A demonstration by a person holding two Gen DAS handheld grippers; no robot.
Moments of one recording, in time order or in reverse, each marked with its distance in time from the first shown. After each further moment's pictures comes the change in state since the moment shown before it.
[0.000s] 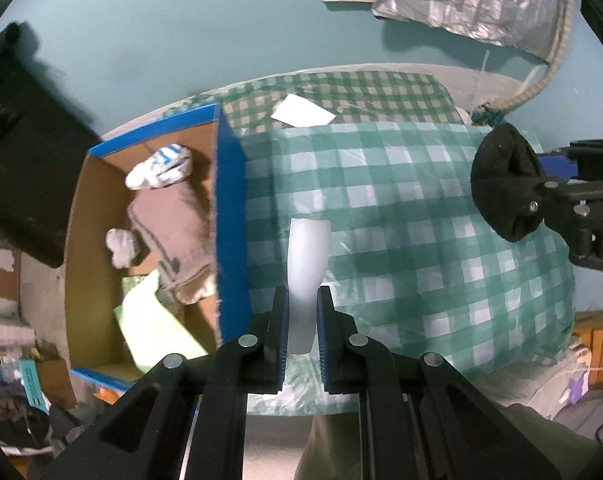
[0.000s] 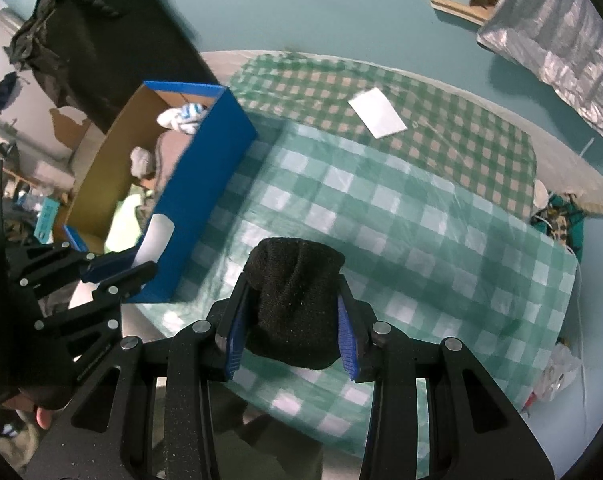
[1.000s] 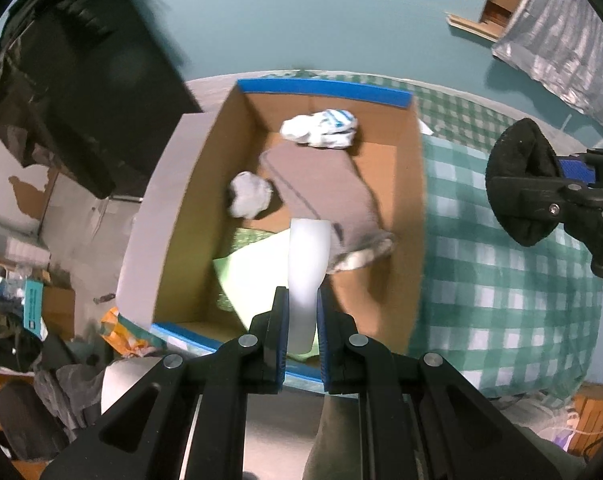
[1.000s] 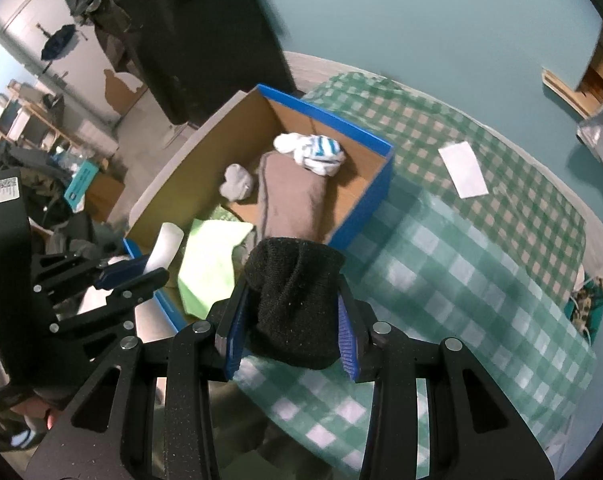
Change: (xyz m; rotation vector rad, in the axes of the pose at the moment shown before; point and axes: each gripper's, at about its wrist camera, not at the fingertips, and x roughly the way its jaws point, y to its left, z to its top) left arm -0.011 0.147 -0.039 -0.277 0.022 0.120; right arm 0.040 0.140 0.069 -0.221 -0.004 0.104
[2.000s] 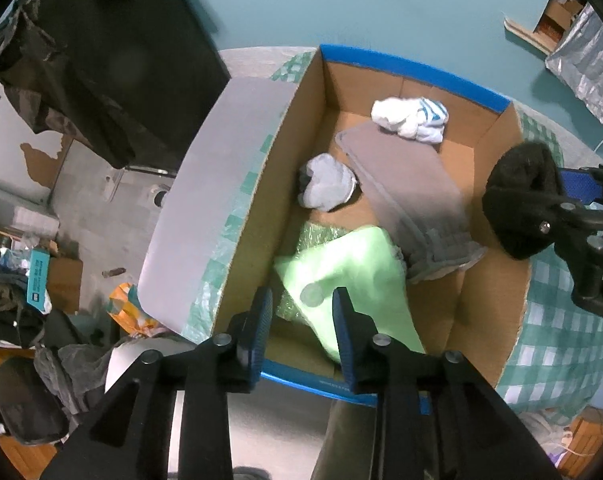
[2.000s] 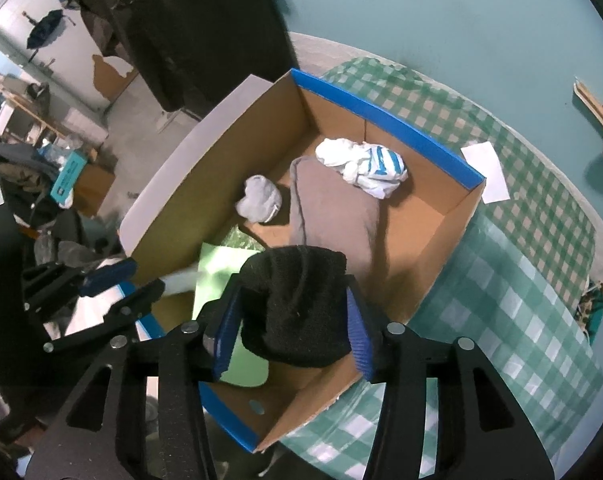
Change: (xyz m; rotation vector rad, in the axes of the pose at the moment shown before) left arm 0.046 0.072 0.011 -0.089 0.073 0.043; right arm 0.071 0.052 0.046 0.011 0.064 -0.032
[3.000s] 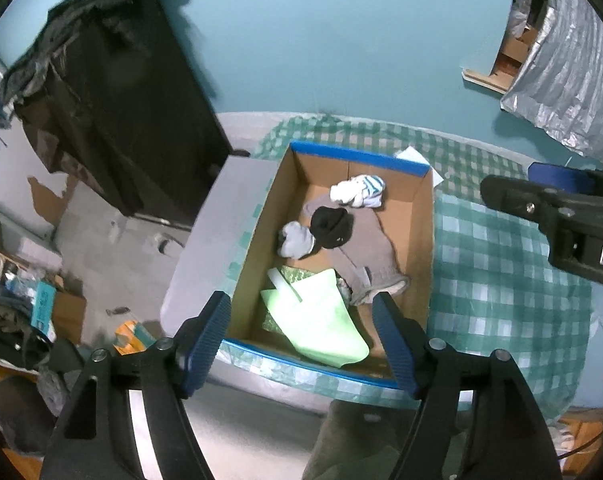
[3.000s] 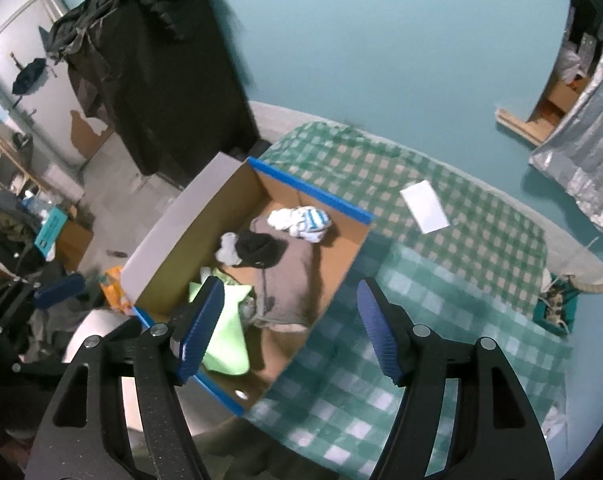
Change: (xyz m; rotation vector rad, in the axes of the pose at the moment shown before) left arm -0.119 -0.023 -0.009 0.021 -0.198 -0.024; right arm -0.122 -0.012 -0.023 0.079 -0.234 -0.141
